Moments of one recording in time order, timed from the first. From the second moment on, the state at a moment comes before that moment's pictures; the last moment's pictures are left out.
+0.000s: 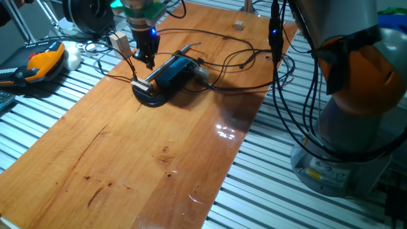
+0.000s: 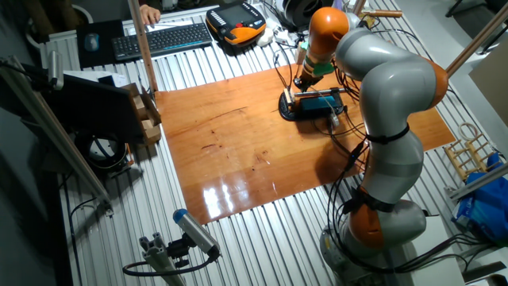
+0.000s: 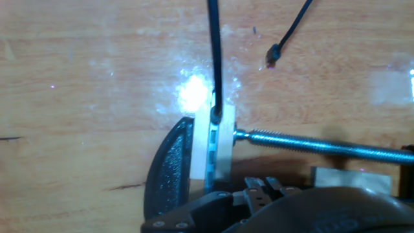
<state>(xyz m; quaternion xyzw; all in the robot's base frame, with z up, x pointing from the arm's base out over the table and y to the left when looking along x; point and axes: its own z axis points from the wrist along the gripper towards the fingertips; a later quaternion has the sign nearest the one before) 0.638 -0.062 0.112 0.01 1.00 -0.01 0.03</state>
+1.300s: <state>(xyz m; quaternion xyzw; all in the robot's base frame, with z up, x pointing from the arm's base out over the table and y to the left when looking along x) 0.632 -0.039 0.094 0.03 1.00 0.00 0.04</state>
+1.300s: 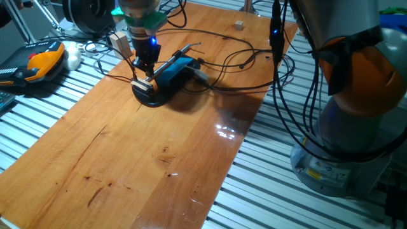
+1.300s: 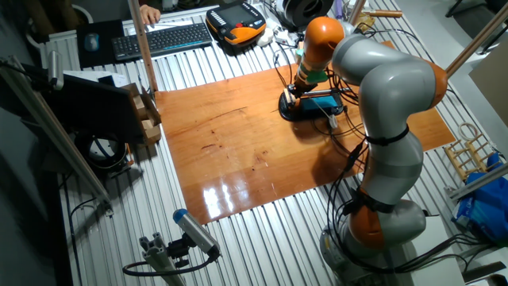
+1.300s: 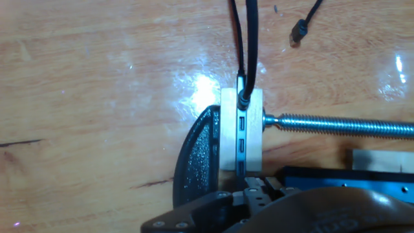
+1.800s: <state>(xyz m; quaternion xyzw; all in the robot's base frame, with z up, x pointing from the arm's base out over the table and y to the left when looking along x) 0.629 -0.035 0.090 0.04 1.00 0.00 0.03</state>
